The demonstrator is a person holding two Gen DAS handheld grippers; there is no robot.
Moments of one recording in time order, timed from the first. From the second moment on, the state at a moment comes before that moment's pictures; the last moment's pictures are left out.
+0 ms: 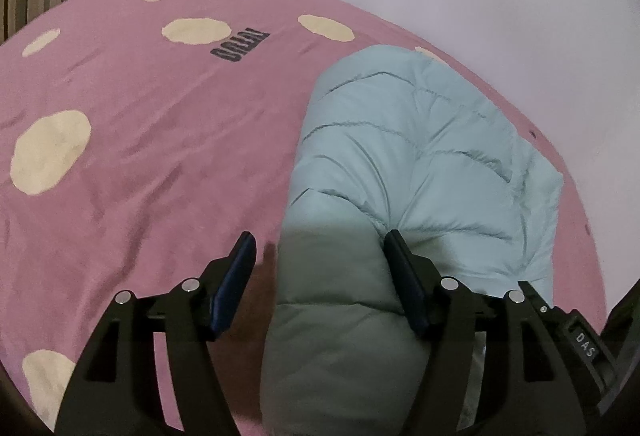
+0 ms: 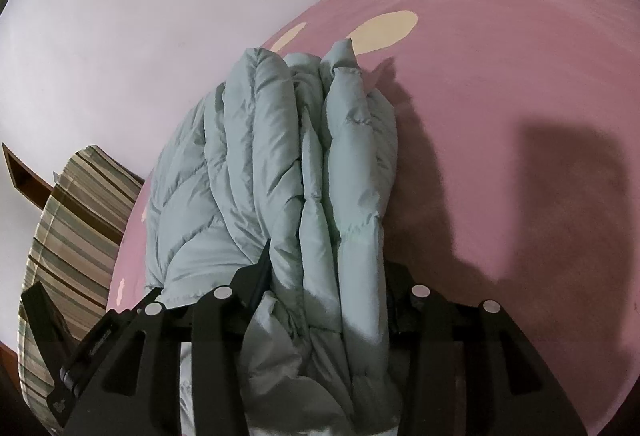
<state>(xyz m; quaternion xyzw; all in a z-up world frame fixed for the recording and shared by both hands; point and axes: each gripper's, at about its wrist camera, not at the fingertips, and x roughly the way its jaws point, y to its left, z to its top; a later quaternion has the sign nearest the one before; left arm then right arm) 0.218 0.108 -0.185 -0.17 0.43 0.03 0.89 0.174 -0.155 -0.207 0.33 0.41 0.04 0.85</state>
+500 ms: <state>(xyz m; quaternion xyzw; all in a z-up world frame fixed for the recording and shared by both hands) 0.210 0.101 -0.175 -0.12 0.44 0.05 0.89 0.153 -0.182 -0.189 0.31 0.40 -0.01 0.86</state>
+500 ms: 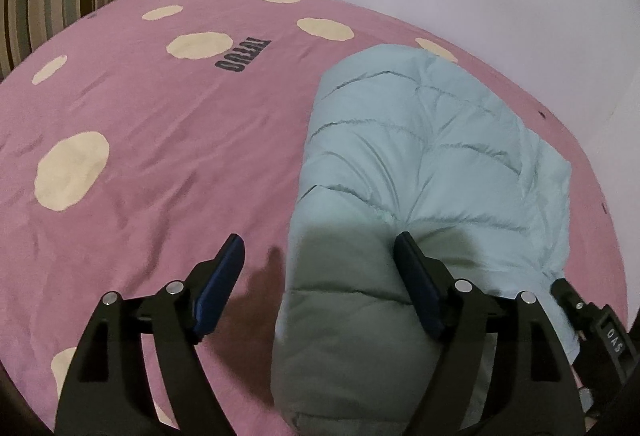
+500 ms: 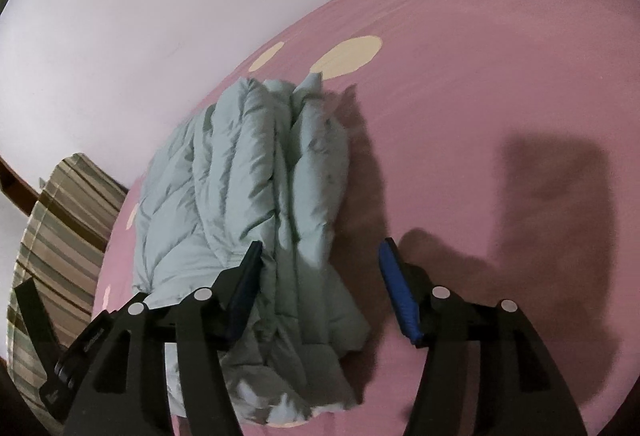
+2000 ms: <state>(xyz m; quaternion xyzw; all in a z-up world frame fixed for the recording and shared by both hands) 0.071 0.077 -0.041 -0.03 0.33 0.07 0.94 0.043 -0.123 -0.040 0.07 0.30 -0.05 0.95</state>
